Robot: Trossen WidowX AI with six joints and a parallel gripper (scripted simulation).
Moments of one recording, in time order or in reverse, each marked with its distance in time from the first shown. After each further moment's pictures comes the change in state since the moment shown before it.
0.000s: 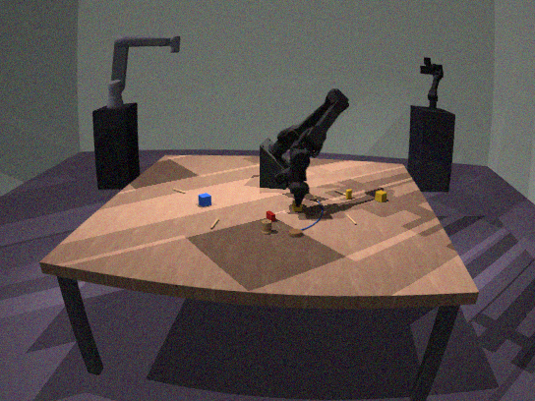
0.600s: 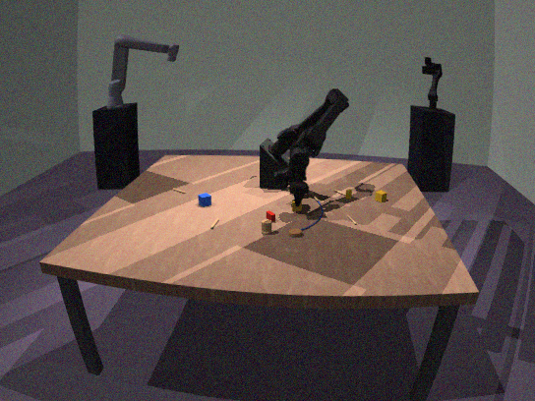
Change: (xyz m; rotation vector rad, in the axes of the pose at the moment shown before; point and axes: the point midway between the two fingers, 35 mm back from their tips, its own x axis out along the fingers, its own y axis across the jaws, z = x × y) arm -0.001 -0.001 0.001 0.008 -0.001 -0.004
